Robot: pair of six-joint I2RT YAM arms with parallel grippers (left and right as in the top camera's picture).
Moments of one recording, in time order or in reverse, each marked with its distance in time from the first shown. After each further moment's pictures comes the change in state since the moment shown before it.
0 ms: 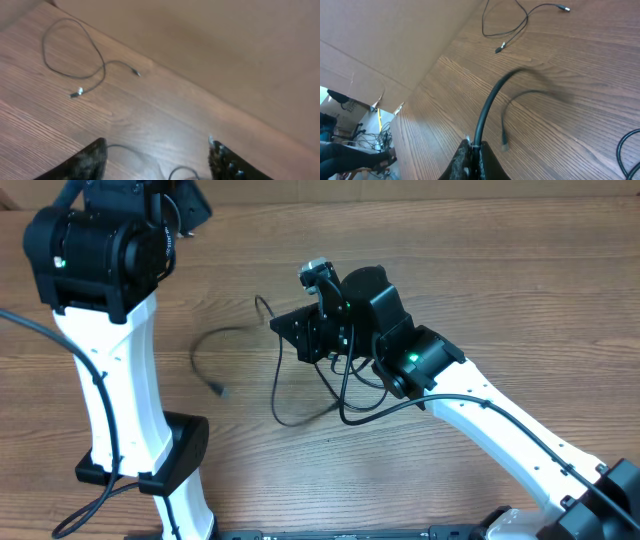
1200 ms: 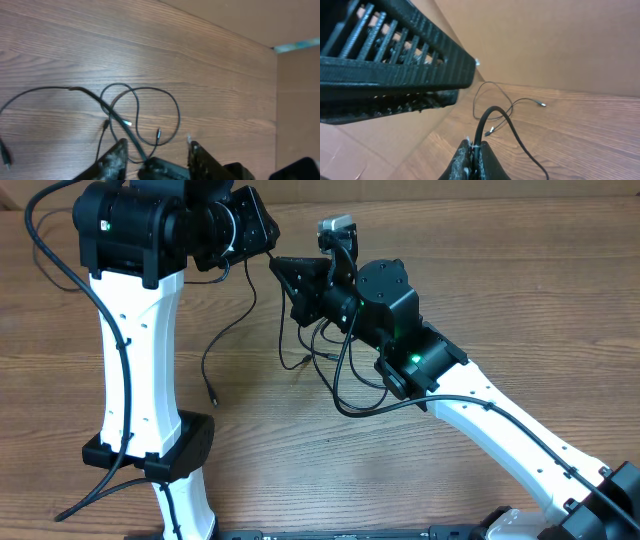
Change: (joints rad) left arm -0.027 0.019 -0.148 -0.005 0.587 0.065; right arm 0.000 -0.010 0.000 0.351 0.263 0.056
